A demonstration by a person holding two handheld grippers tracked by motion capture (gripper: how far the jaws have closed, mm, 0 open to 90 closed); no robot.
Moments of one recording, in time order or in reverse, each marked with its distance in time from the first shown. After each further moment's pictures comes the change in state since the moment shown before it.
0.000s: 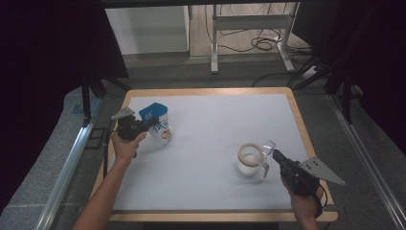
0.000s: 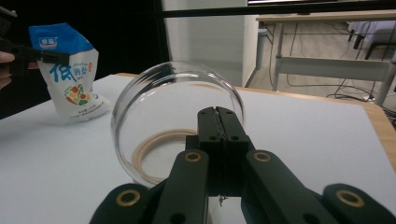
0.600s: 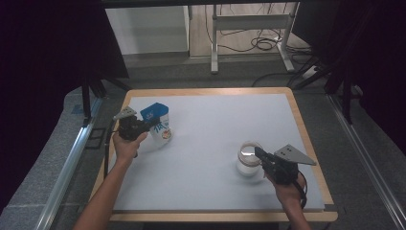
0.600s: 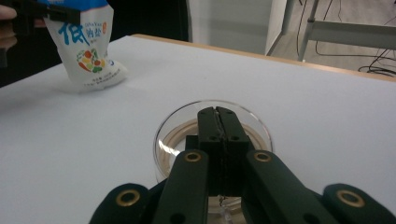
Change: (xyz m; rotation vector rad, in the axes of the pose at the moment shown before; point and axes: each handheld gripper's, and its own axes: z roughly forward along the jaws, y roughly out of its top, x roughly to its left) left arm -0.005 0.001 0.003 0.006 0.011 0.018; right arm 0.016 0.005 0.042 0.158 0.074 -0.024
